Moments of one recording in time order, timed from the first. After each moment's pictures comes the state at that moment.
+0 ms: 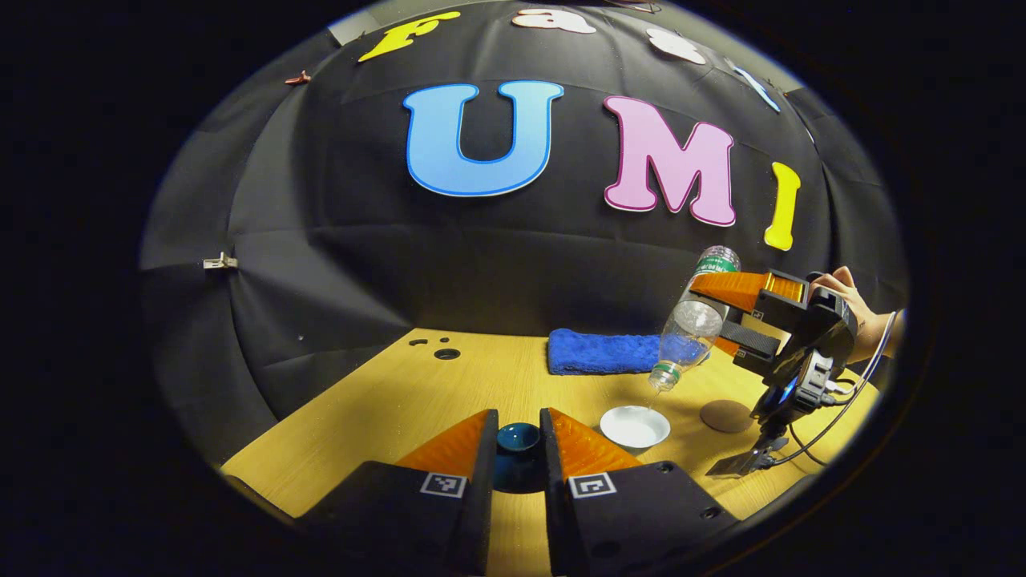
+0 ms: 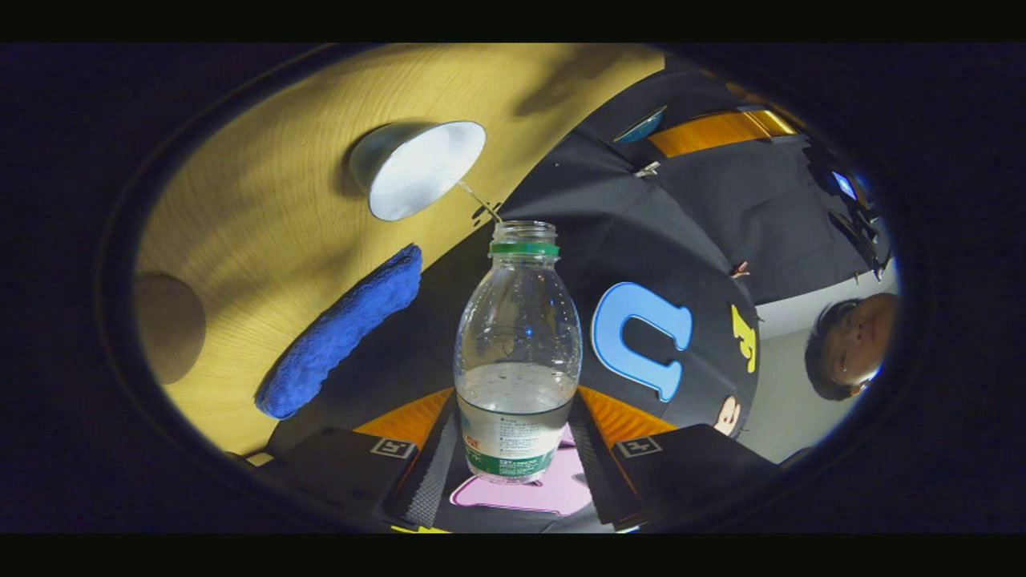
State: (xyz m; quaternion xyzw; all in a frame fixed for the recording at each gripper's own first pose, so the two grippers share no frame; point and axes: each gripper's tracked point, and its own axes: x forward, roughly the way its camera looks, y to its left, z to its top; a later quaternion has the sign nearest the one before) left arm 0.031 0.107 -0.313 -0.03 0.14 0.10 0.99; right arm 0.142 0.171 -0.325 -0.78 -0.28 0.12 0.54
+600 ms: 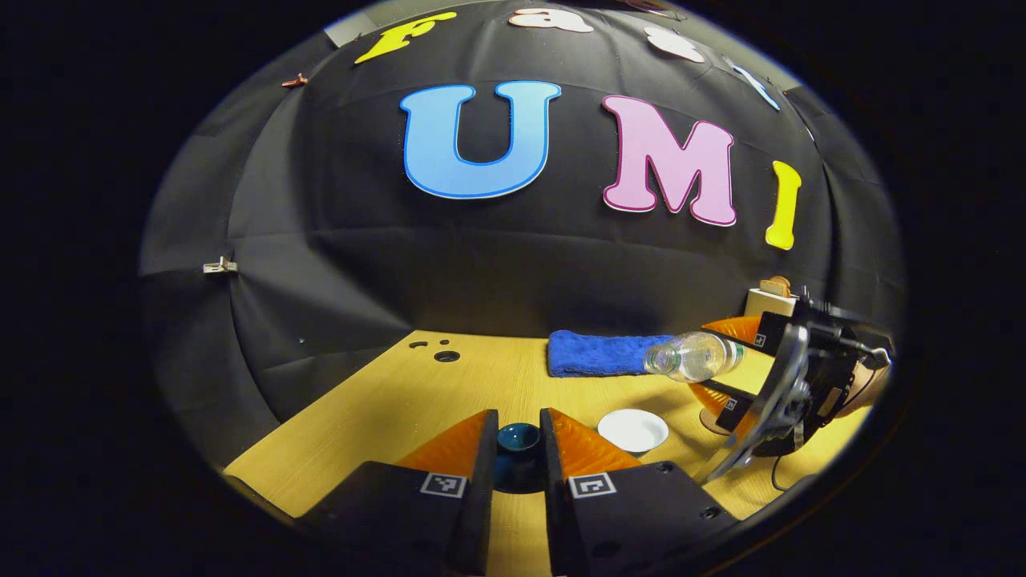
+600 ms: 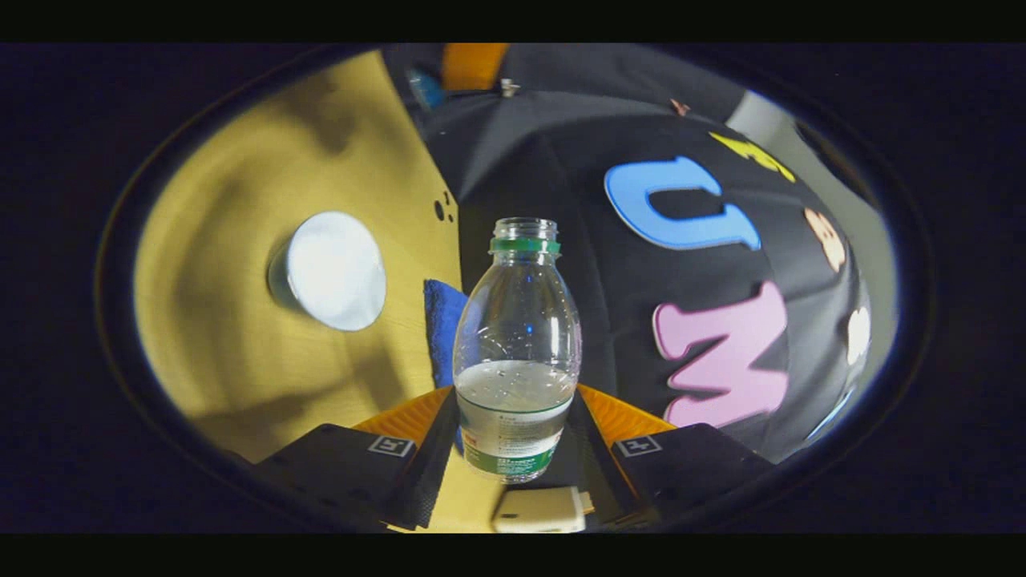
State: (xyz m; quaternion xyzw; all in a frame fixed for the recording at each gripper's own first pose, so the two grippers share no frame) left arm 0.038 0.103 -0.309 -0.02 0.14 0.10 0.98; right arm 0.125 0.159 -0.378 -0.50 -0.04 0.17 0.85
